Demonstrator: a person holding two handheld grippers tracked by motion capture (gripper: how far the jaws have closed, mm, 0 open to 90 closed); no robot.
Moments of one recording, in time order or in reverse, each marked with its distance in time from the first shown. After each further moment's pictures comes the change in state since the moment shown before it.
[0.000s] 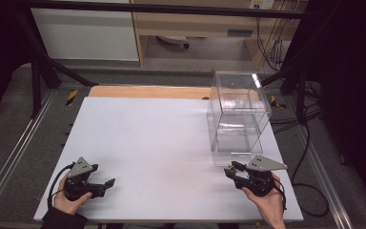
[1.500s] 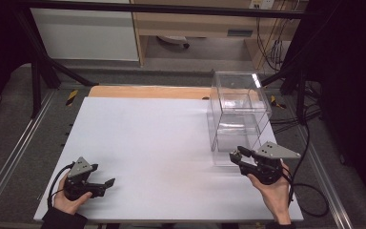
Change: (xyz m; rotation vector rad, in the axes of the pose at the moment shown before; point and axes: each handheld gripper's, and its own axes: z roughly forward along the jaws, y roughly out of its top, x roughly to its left) left arm 0.001 0.000 0.001 0.001 0.004 0.001; right arm -0.010 0.041 -0.021 -0.093 -0.055 0.010
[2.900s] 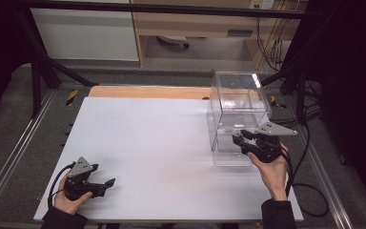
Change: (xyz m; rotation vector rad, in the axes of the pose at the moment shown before) left arm 0.000 0.000 0.001 0.001 0.000 0.000; right arm -0.037 0.025 0.028 0.035 -0.076 0.040
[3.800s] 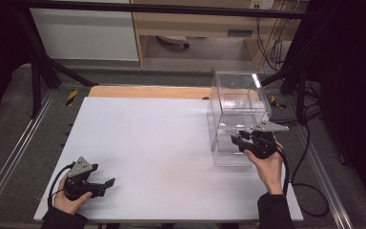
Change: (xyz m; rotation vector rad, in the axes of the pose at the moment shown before) left arm 0.000 0.000 0.000 -0.001 0.001 0.001; right arm -0.012 -0.010 0.025 0.080 -0.016 0.033
